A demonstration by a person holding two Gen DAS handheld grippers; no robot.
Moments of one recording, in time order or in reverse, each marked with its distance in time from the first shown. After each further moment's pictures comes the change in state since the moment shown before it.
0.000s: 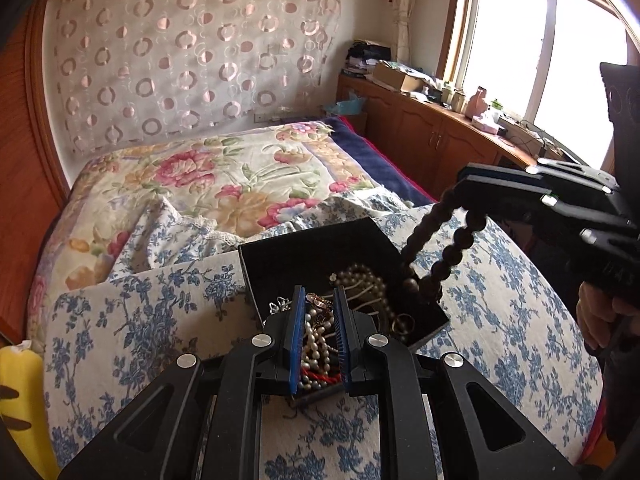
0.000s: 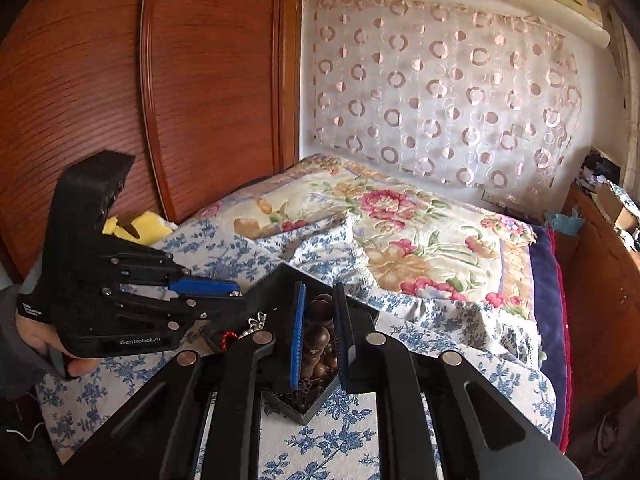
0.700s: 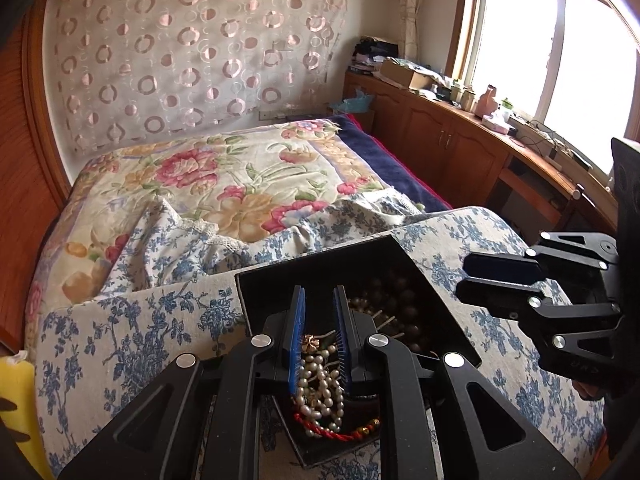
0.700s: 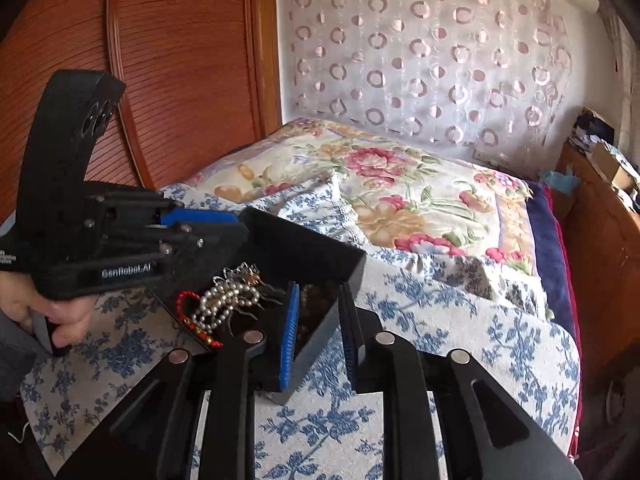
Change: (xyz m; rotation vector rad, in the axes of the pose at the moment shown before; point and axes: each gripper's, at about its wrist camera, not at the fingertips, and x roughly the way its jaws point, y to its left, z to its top) left arm 0.033 0.005 0.014 -0.008 0.008 0.025; right arm 0.034 -0.017 -0.037 0.086 0.095 -0.047
